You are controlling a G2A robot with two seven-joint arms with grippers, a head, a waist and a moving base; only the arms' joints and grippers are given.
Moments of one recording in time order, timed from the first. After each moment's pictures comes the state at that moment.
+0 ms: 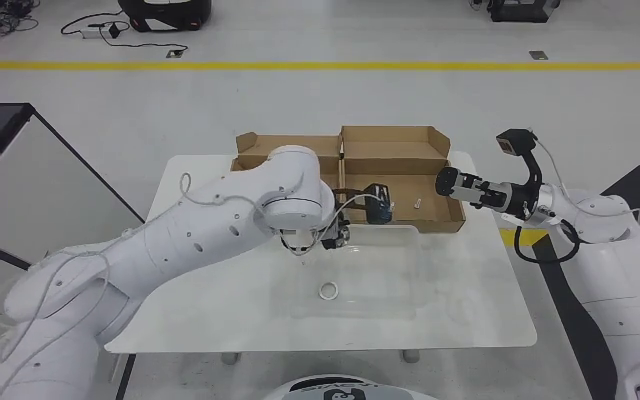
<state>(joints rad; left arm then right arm) 0.44 -1.16 -0.39 -1.75 0.53 -0.38 -1.43 -1.26 -0.81 1.43 -1.48 0.47 -0.66 1.16</state>
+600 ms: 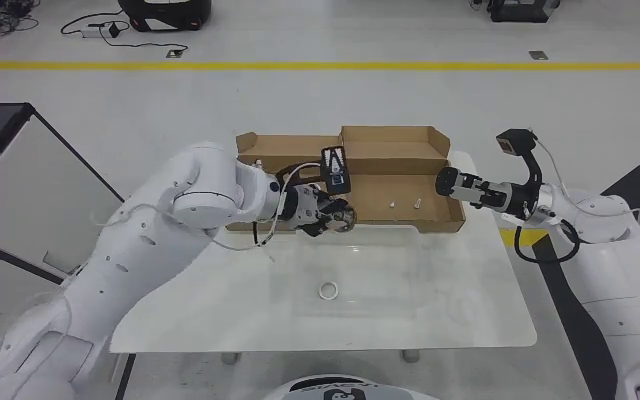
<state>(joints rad) 0.81 -0.98 -0.88 -1.89 0.43 -0.62 -1.08 -1.26 -0.81 1.43 -1.48 0.47 -0.66 1.16</state>
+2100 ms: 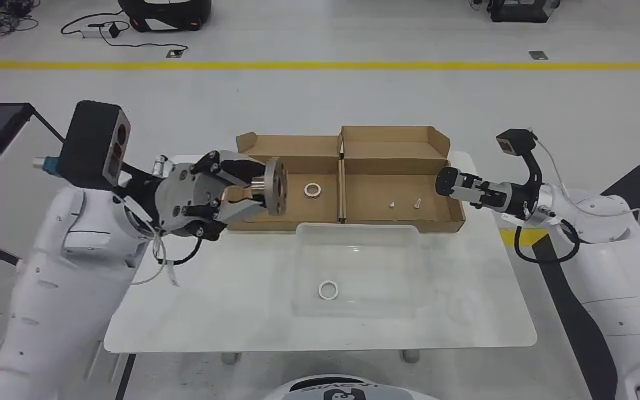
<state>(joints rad) 1.19 -0.84 -1.33 -2.06 0.30 -1.01 -0.07 -1.26 -0.81 1.43 -1.48 0.47 -0.66 1.16</state>
